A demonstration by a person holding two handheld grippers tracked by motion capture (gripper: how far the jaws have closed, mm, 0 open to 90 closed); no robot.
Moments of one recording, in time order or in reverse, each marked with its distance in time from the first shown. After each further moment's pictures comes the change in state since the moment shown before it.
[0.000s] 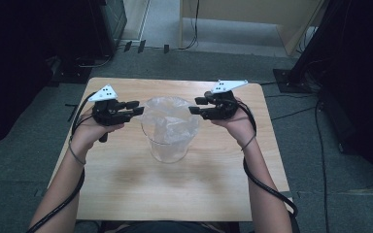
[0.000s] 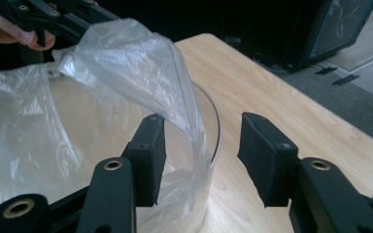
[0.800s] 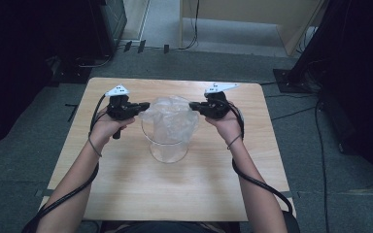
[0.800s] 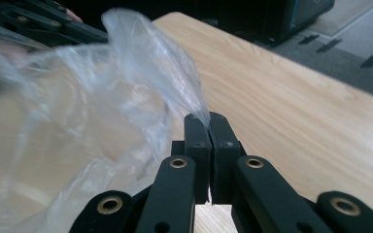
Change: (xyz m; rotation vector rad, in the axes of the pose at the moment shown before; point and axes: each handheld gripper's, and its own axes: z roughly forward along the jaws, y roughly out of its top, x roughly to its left) left arm 0.031 -0.026 0.058 0.061 0.024 -0.148; right arm -0.024 -0.028 0.044 0.035 -0.081 0.144
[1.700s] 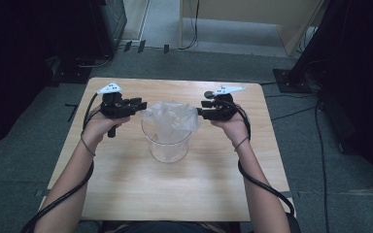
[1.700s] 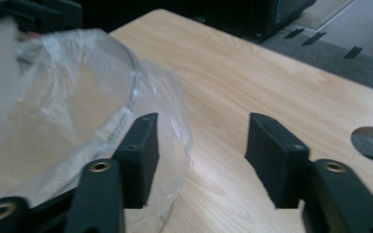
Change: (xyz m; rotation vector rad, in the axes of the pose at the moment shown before) left arm 0.004 0.010 -0.022 -0.041 0.002 -0.006; right arm -0.012 -0.010 -0.016 -0.006 -0.041 0.036
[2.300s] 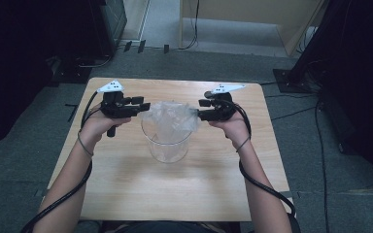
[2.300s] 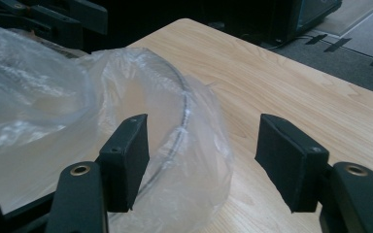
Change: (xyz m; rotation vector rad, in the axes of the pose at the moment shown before) left arm -0.022 0.014 -0.008 0.017 -0.059 0.054; right arm 0.018 0.011 -0.008 -0.005 0.074 -0.009
